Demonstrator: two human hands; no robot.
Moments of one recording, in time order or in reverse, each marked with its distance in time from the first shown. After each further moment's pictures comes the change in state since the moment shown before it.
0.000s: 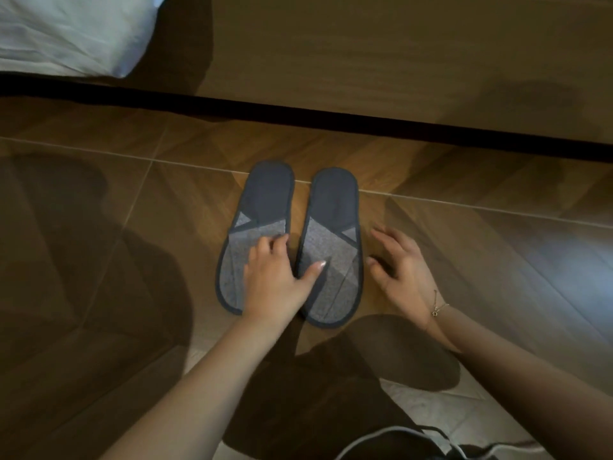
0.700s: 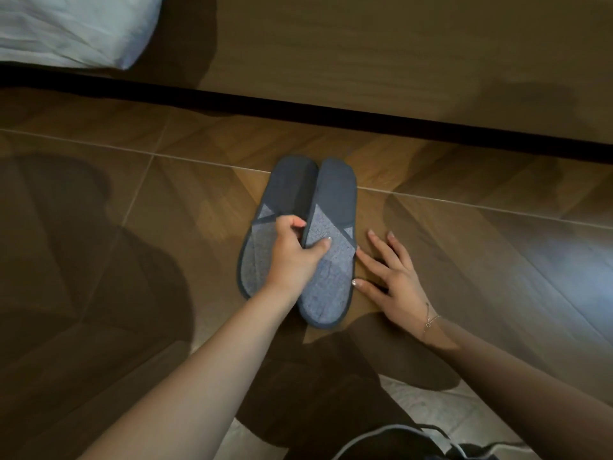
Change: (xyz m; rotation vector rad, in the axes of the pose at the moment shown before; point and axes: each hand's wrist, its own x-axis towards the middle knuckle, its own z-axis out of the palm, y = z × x) left_hand 0.022 0.023 0.008 -0.871 -0.083 -0.204; right_hand -0.012 0.023 0.027 -0.116 -0.139 -0.103
